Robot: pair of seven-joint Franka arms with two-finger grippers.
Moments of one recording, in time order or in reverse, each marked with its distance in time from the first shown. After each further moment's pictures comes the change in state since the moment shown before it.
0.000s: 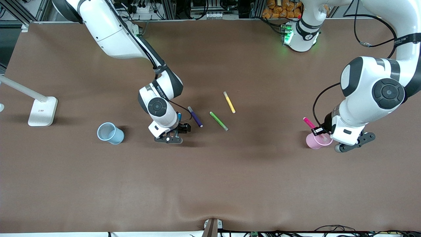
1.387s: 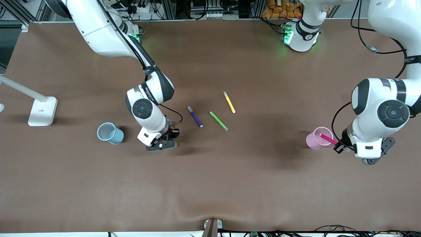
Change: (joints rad) left arm 0.117 0.122 -0.006 -0.001 0.179 0.131 -0.332; right arm -0.058 -0.078 -0.019 0.037 -0.010 -0.012 -0.342
